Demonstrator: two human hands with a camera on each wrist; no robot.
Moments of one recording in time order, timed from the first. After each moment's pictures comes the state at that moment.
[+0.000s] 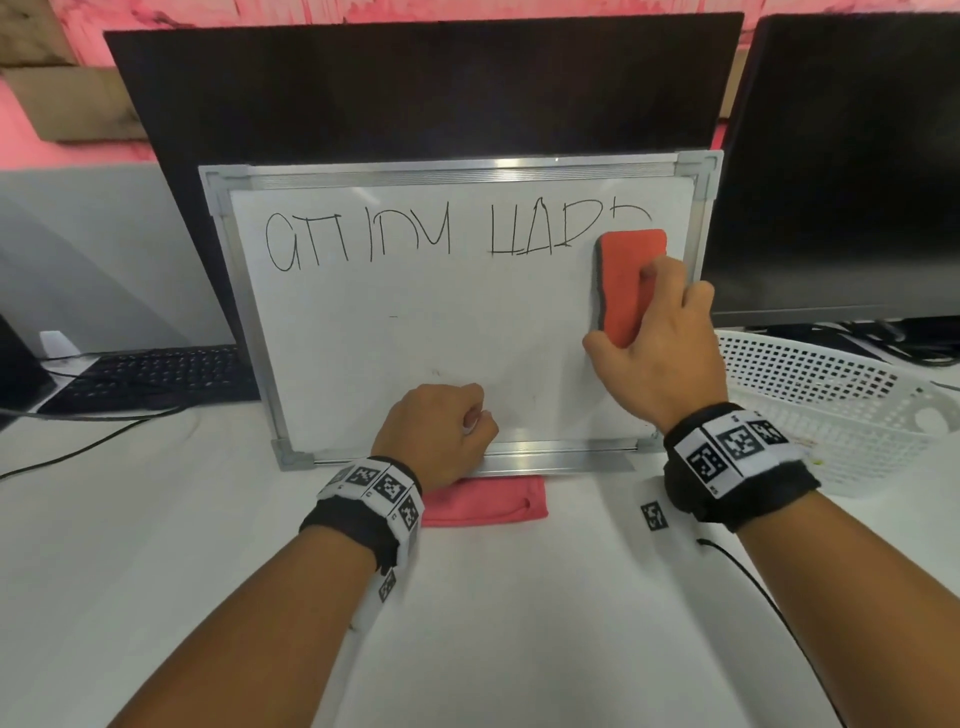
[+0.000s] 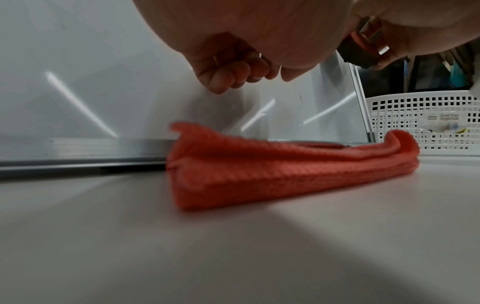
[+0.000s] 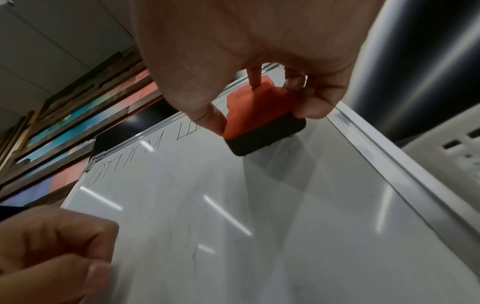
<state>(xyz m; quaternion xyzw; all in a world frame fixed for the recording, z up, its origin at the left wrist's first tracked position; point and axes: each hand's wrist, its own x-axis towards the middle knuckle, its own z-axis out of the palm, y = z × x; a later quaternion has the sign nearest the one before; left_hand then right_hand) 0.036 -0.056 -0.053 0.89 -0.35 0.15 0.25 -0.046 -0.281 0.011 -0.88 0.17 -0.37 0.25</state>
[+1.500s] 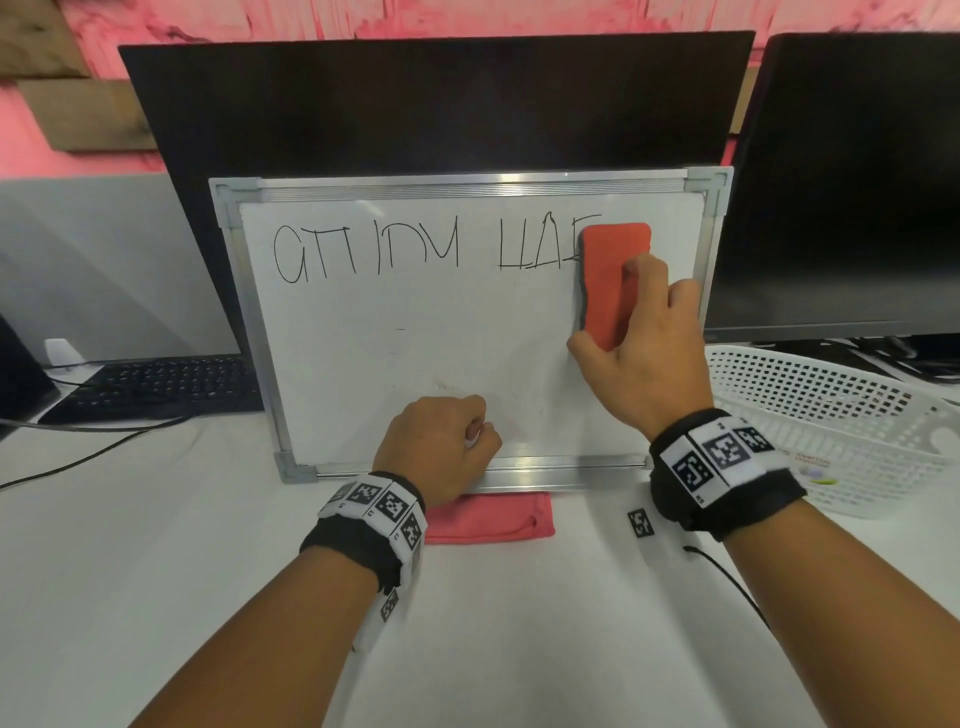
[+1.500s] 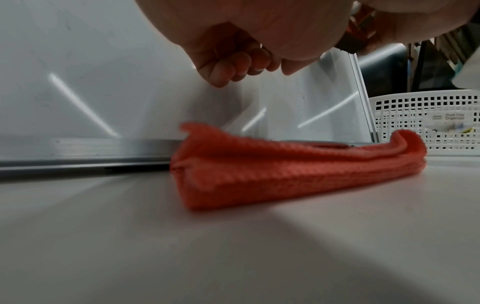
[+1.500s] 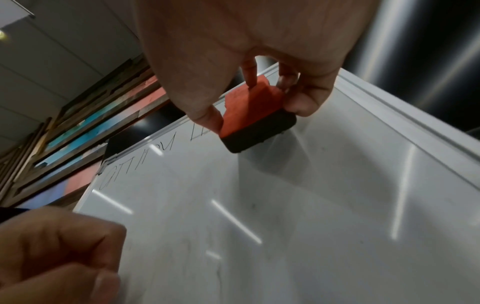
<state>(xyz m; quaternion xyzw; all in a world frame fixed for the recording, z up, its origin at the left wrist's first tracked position) 0.036 -0.054 -0.051 0.88 -0.35 0.17 0.26 -0.033 -0.266 0.020 -0.87 0.12 -0.40 0.26</state>
